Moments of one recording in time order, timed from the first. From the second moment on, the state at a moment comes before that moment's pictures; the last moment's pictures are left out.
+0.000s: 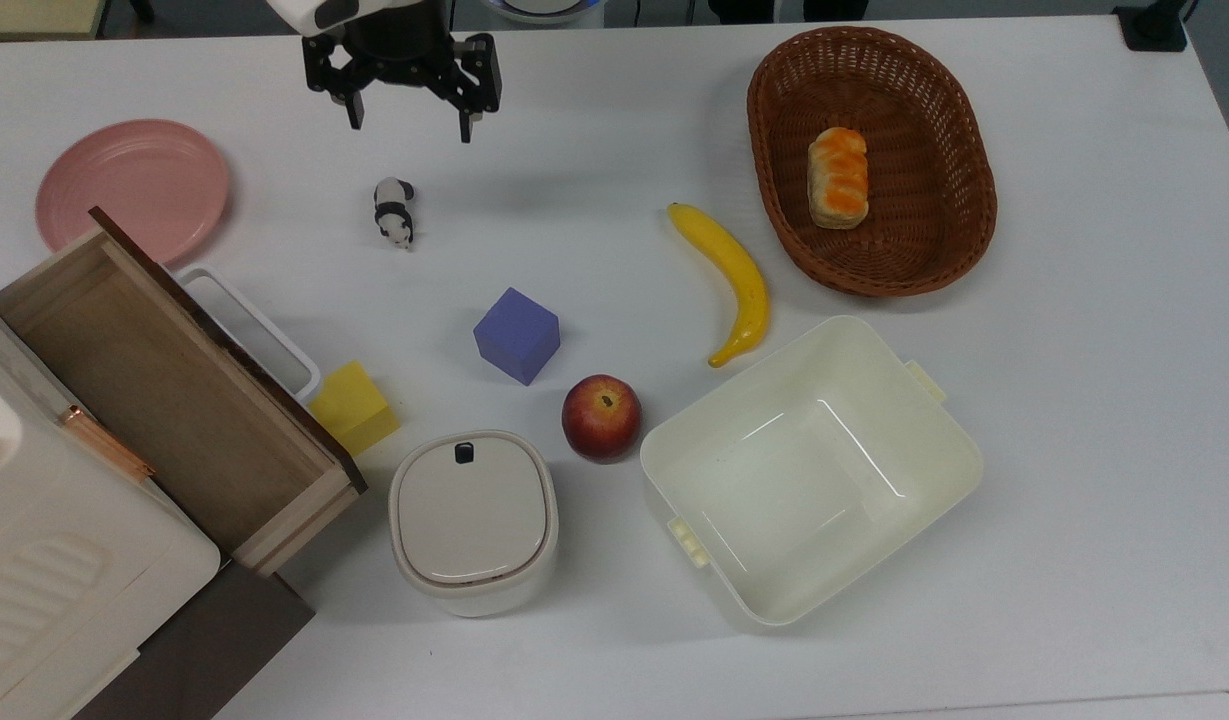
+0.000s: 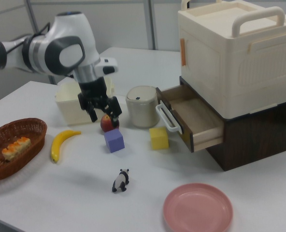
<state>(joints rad) 0.03 -0.04 -0.12 -1.95 -0.10 1.95 0.00</state>
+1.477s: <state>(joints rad) -0.03 0.15 -0.14 -2.09 -0.25 2.06 -0.06</state>
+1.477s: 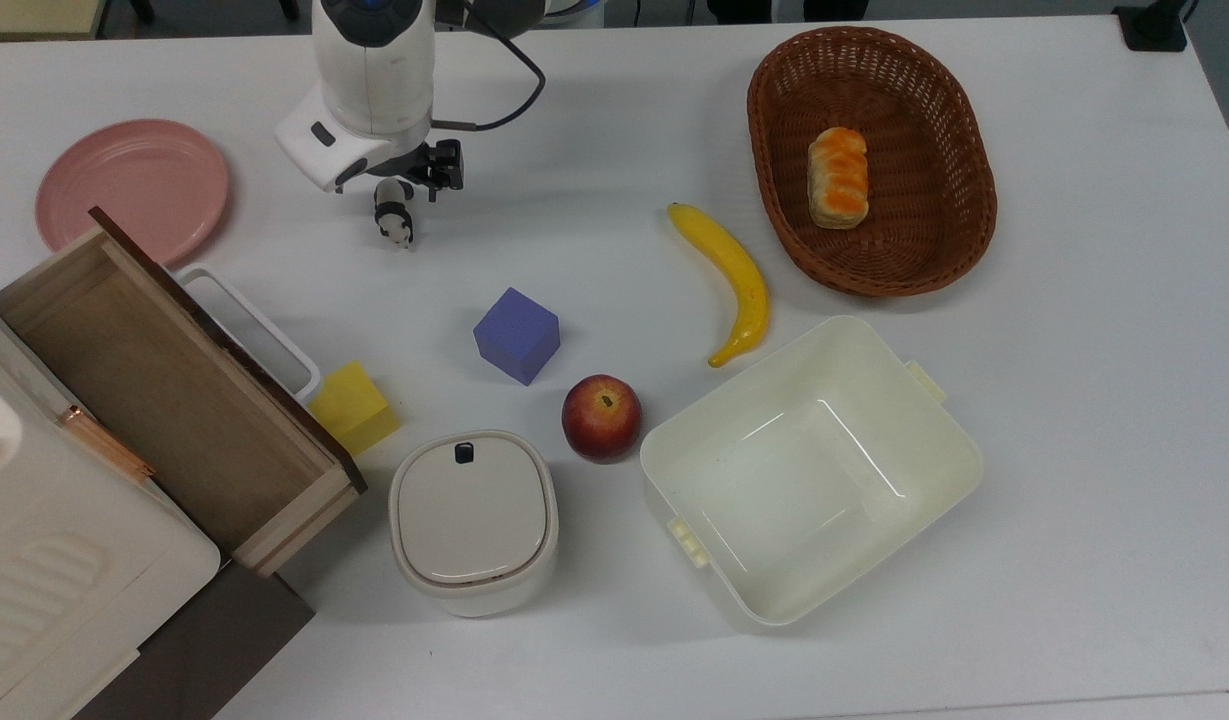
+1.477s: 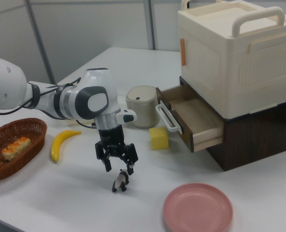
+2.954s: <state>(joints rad) -0.03 0.20 -0.14 -2.08 -0.29 2.06 -0.09</state>
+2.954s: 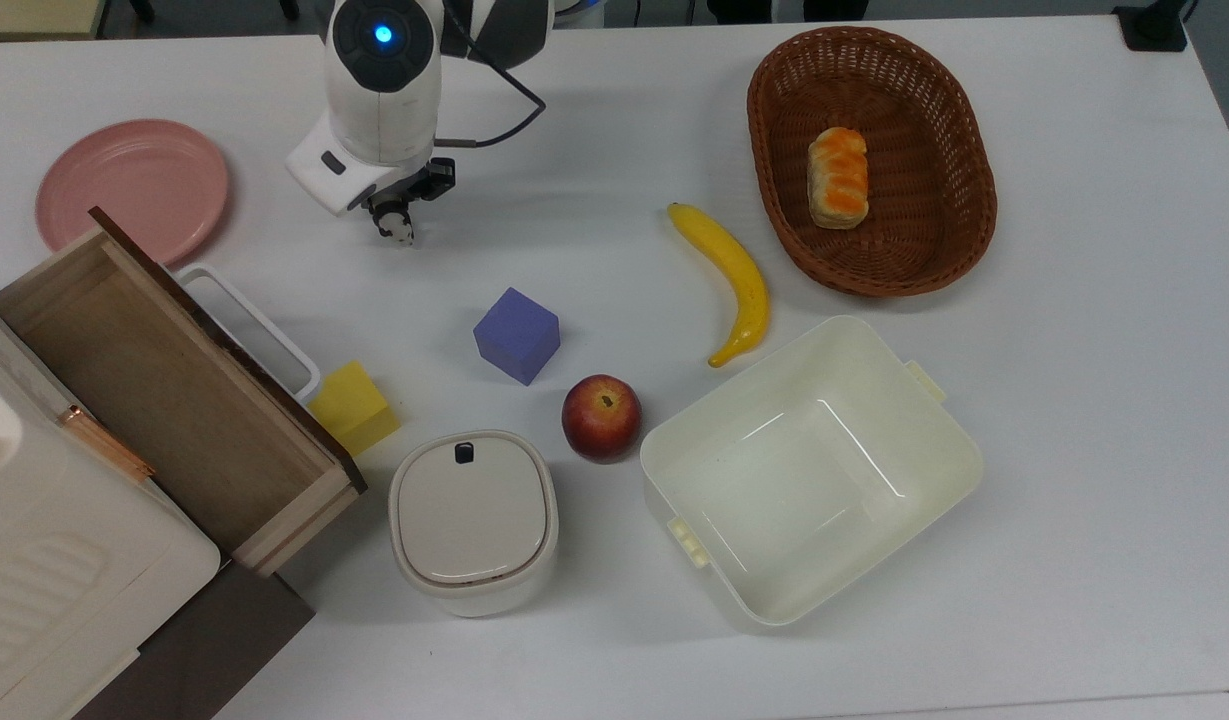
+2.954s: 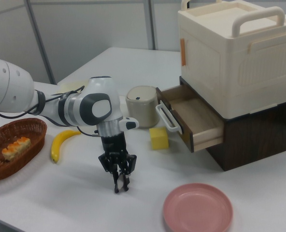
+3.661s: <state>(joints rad) -0.02 0.19 -0.14 -2.04 -0.29 2.06 -0.09</state>
